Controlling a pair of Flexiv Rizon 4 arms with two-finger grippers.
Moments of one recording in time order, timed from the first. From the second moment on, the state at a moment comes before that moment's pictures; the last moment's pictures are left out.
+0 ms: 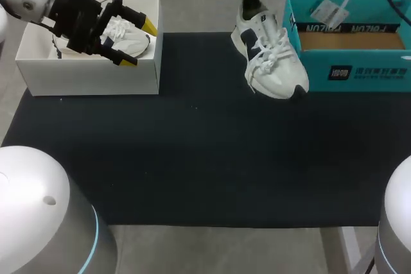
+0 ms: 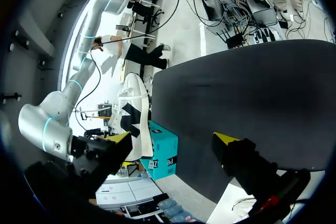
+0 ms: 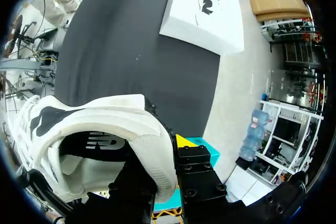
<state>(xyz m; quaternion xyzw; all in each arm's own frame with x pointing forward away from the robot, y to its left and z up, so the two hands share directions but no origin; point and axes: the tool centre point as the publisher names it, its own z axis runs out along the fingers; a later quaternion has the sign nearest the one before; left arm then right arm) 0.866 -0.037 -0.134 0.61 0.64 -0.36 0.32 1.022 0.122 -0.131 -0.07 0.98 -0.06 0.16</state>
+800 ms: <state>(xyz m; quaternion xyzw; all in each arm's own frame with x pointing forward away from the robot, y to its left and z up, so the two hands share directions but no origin) 0.866 -0.037 -0.135 0.61 0.64 -0.36 0.32 1.030 0.076 -0.095 -0.03 0.98 -0.10 0.19</state>
